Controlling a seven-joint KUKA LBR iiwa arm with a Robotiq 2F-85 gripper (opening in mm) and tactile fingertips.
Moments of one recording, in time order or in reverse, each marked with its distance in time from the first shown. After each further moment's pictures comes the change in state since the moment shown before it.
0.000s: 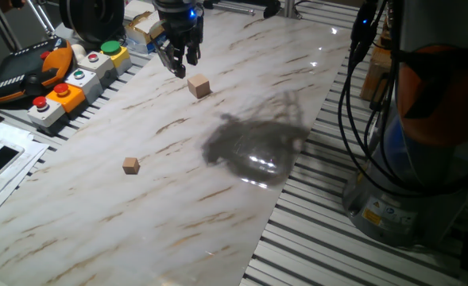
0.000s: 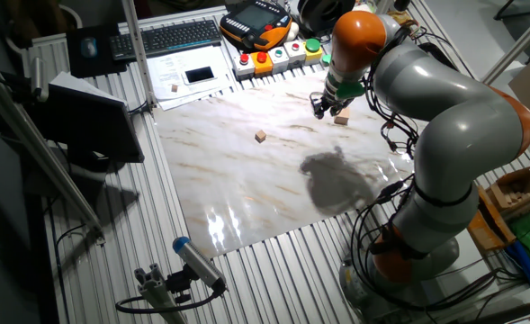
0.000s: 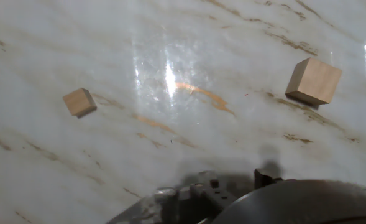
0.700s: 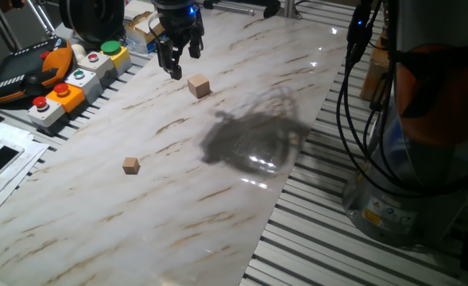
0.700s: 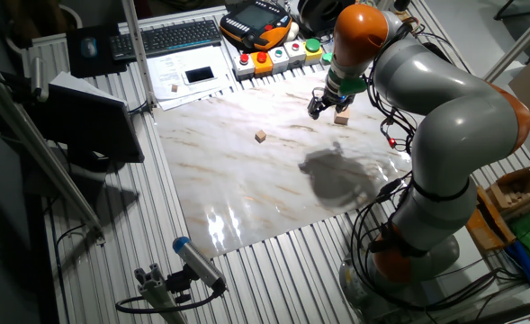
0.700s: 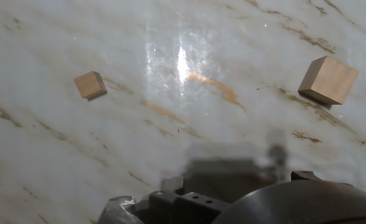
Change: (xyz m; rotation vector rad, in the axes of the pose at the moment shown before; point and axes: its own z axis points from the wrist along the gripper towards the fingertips) arm 0.002 0.002 0.000 -0.034 0.047 -0.068
